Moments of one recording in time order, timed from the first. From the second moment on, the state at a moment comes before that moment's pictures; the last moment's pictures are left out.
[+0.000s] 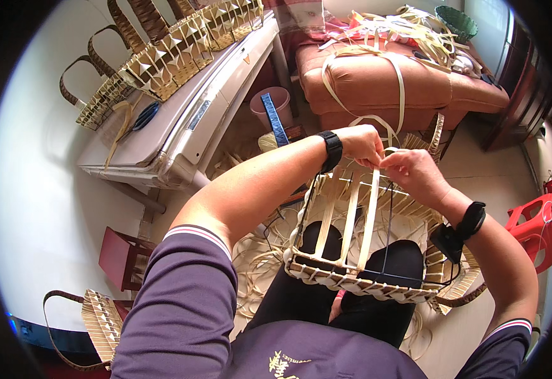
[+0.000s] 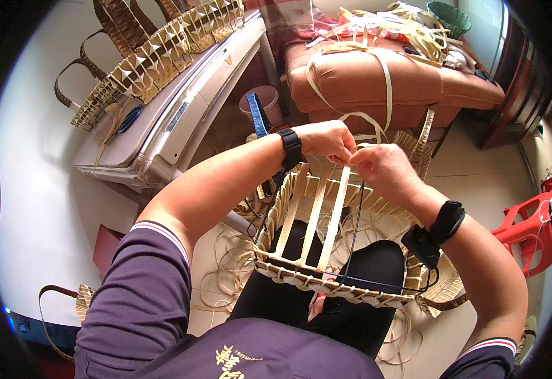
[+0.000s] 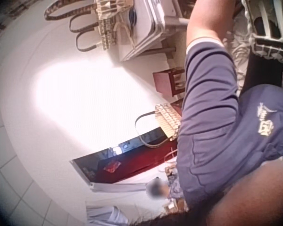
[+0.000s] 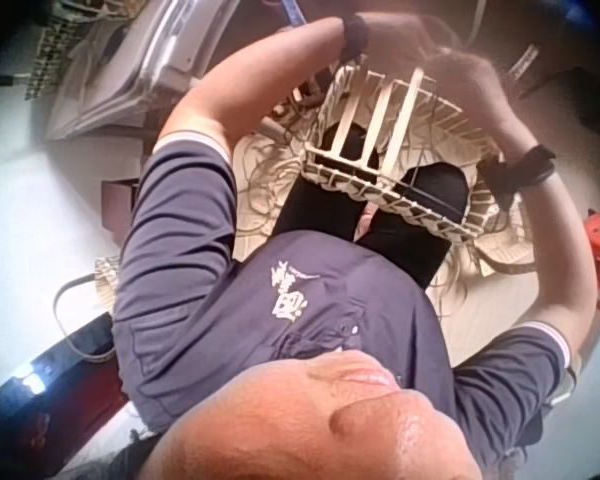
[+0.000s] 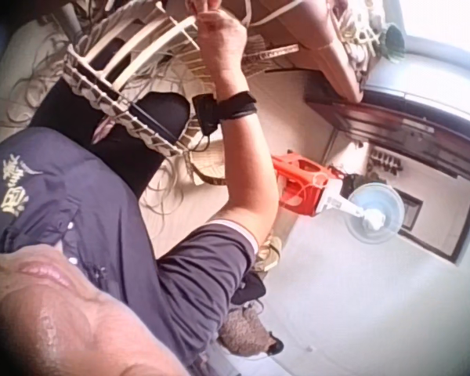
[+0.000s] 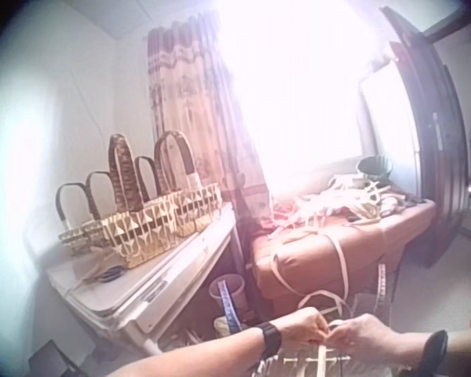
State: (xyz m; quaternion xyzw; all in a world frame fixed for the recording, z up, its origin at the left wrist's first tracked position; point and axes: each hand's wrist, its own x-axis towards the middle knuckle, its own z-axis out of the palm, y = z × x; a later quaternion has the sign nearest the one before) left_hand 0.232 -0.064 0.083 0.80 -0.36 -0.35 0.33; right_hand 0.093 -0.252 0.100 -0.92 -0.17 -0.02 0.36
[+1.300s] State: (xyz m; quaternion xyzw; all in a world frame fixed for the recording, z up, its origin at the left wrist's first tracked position) left_hand 0.176 -0.048 0.114 0.85 -0.43 -0.25 0.18; right_hand 0.041 -0.260 0.106 -0.80 0.00 0.09 0.59
